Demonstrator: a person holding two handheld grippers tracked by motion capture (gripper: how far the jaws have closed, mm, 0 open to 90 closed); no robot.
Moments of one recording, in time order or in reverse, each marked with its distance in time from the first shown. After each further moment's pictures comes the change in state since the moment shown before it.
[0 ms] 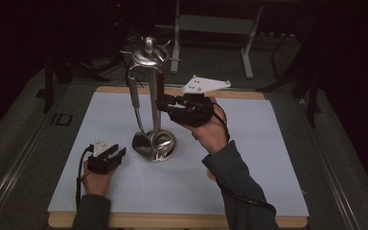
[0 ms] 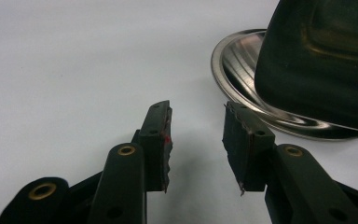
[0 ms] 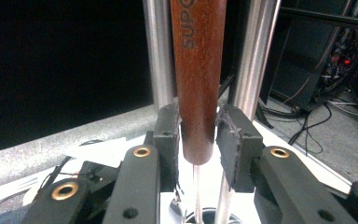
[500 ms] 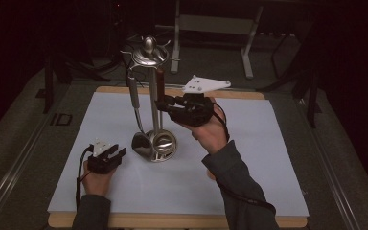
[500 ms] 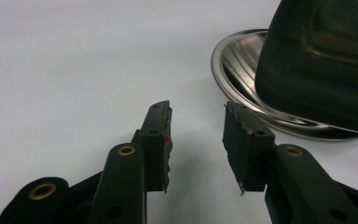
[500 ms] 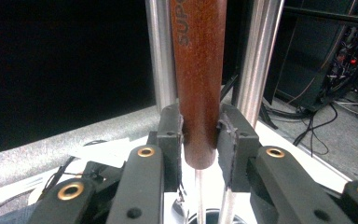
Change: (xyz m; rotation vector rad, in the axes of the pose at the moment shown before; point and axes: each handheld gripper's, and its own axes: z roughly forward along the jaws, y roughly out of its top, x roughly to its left) left arm 0.000 0.000 0.000 0.000 0.001 -0.001; right arm -0.001 -0.001 0.001 -0.003 0.013 0.003
